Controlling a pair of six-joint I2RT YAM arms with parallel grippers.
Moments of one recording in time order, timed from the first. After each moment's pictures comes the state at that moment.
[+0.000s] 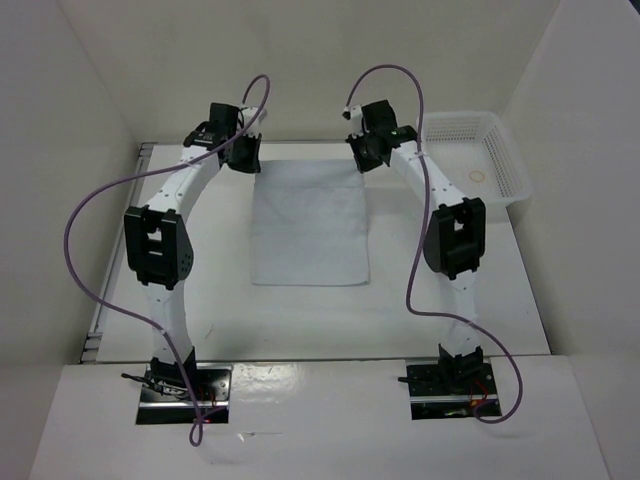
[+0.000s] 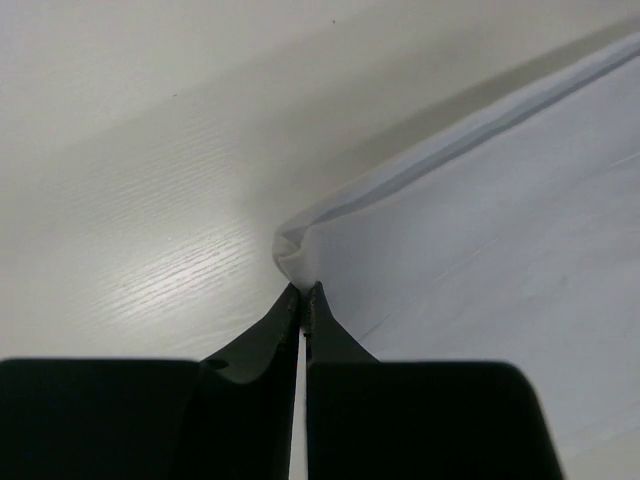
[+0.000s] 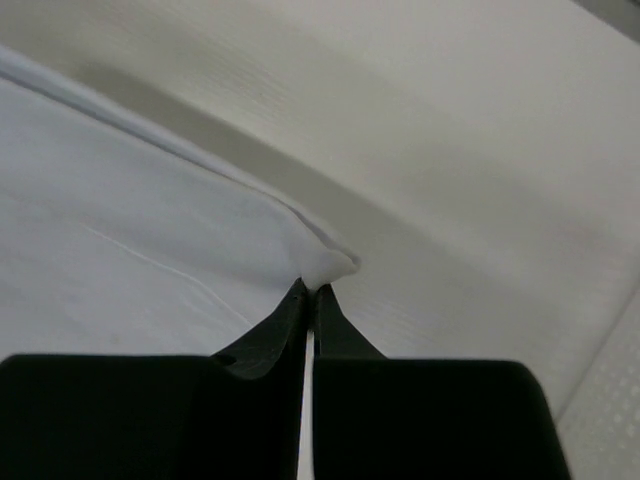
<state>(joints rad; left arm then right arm) -0.16 2.09 1.95 -0.66 0.23 0.07 0.33 2.22 2.13 -0.72 -0.05 -0.16</state>
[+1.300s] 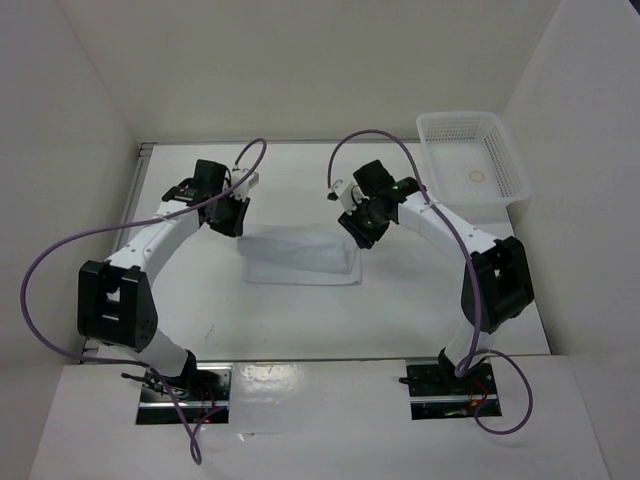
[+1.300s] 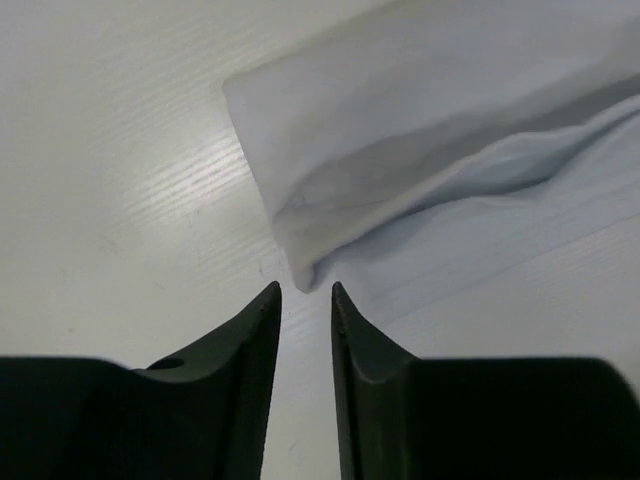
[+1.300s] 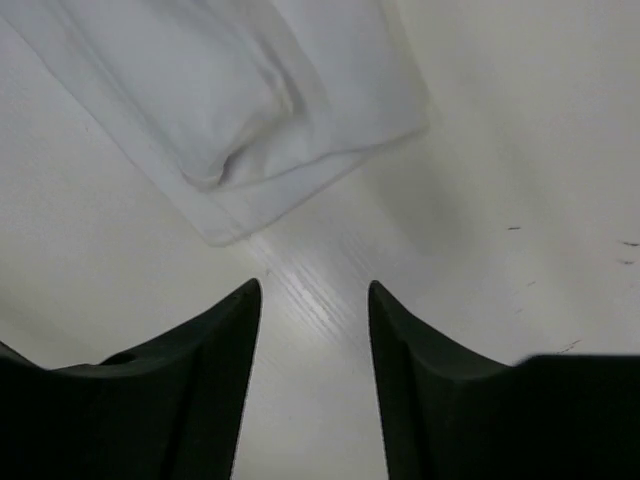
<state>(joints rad) -0.19 1.56 1.23 -0.65 0.17 0.19 0.50 1.68 1.38 -0.80 -0.14 -0.38</state>
